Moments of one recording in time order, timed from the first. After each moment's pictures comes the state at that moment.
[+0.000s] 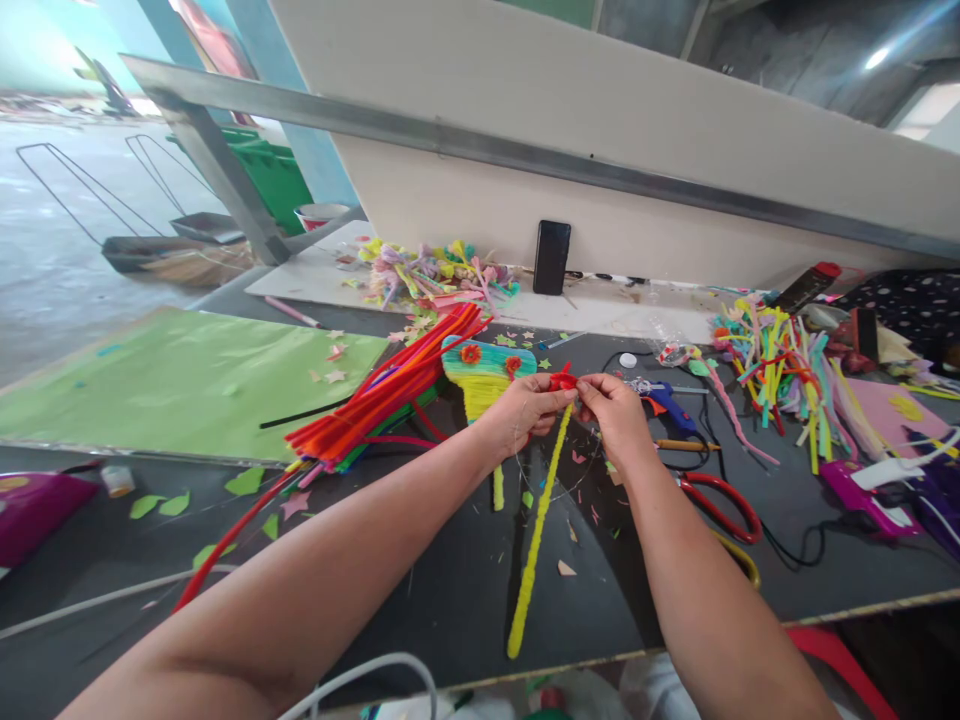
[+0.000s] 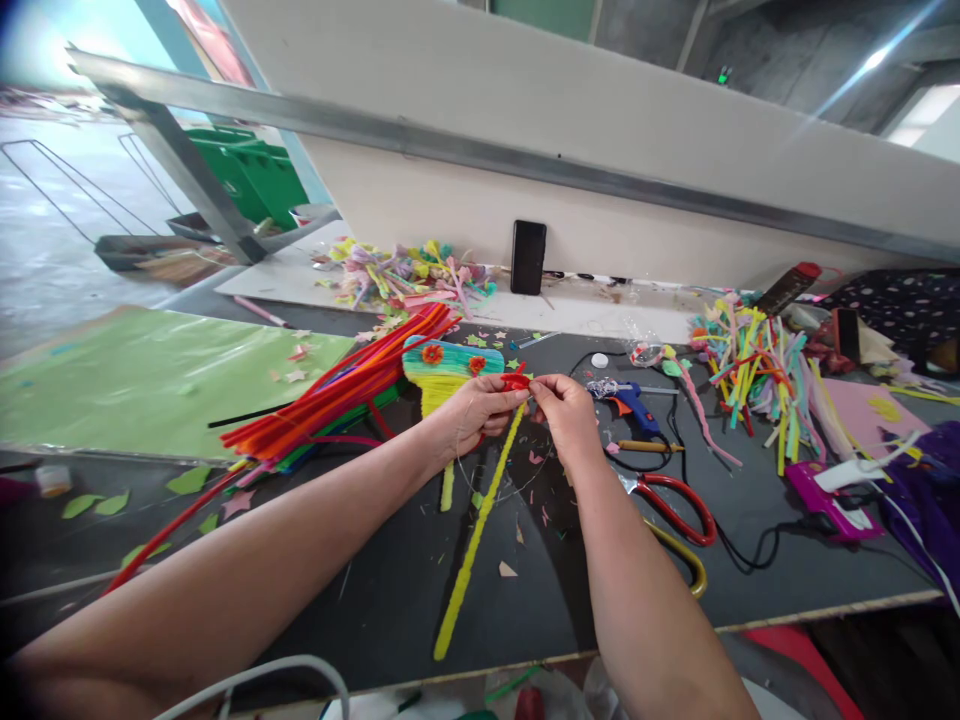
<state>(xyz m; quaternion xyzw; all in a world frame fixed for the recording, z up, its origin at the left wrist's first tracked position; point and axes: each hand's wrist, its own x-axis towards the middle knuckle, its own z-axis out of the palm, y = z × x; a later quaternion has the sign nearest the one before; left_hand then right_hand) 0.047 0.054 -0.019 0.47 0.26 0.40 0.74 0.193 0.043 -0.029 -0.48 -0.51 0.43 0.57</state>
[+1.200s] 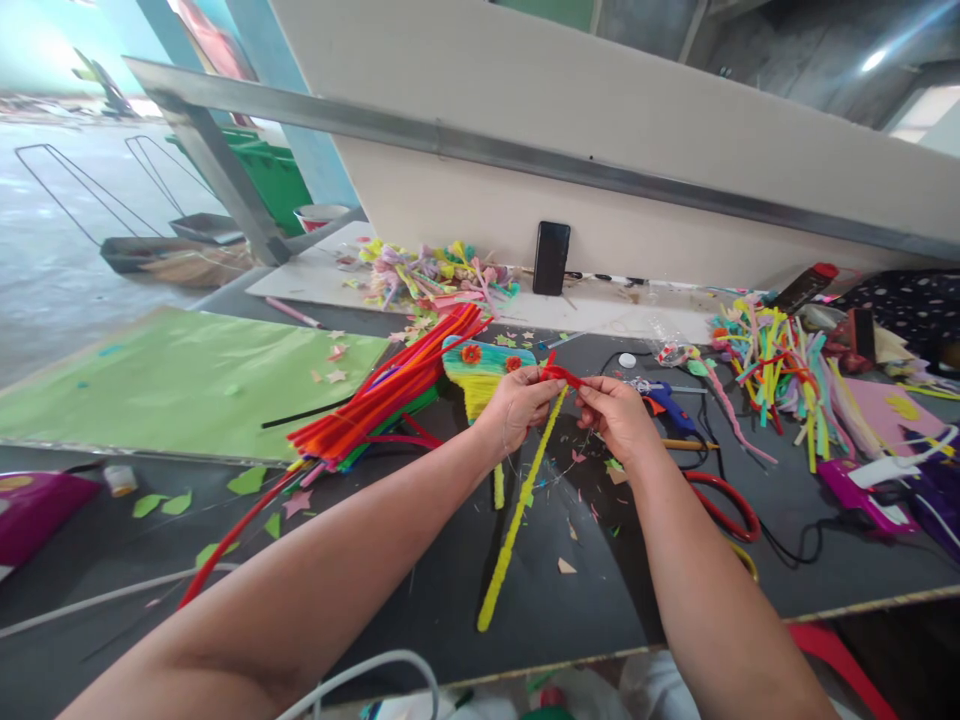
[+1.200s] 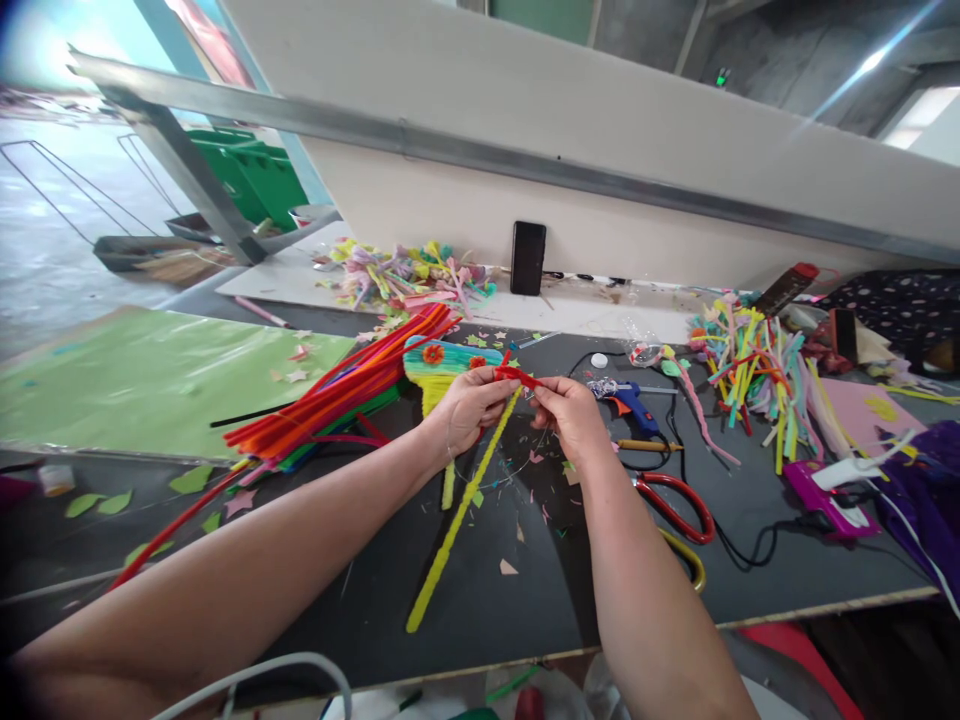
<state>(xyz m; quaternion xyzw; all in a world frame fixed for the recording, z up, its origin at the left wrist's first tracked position) 0.047 0.054 -0.017 0.46 0.32 0.48 0.68 0.201 0.043 -0.025 -0.46 -0.41 0.58 0.53</state>
